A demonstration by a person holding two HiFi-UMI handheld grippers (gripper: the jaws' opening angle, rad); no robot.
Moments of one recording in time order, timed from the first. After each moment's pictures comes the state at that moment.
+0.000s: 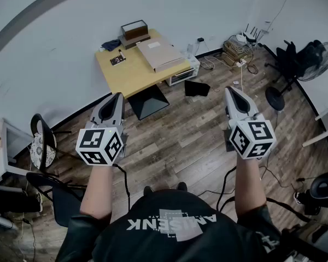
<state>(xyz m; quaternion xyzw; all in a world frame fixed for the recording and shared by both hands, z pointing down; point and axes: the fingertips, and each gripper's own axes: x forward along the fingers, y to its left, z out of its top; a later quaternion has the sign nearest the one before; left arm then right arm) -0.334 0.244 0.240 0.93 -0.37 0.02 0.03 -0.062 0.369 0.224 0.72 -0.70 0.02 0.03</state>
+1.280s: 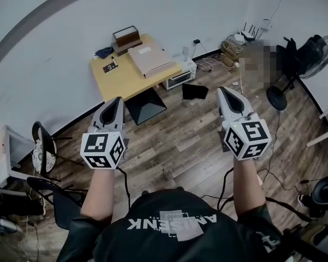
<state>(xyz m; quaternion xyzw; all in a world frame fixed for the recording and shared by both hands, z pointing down) -0.249 0.258 0.246 0.92 -0.39 0.05 -0.01 0.006 0.371 0.229 0.70 -0.72 0.01 0.01</state>
